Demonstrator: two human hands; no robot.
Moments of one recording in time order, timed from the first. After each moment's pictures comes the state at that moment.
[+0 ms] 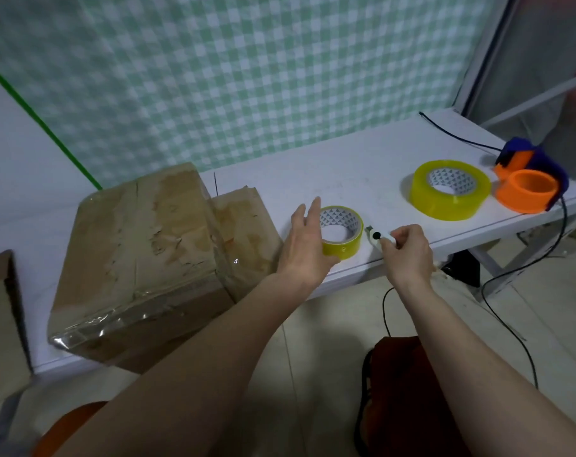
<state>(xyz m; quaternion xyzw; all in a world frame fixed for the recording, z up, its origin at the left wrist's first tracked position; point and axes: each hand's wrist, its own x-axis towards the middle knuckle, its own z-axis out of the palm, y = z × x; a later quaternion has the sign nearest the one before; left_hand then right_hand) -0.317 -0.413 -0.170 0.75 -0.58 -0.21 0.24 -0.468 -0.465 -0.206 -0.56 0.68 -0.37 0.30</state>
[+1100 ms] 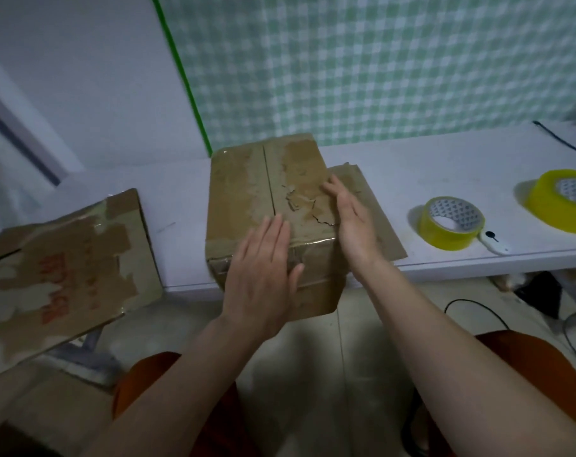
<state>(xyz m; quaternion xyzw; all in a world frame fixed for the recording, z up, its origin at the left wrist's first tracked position) -0.166 -0.208 -0.160 0.79 -0.58 0.14 0.10 -0.257 -0.348 -0.151 -0.65 0.35 -0.39 0.54</state>
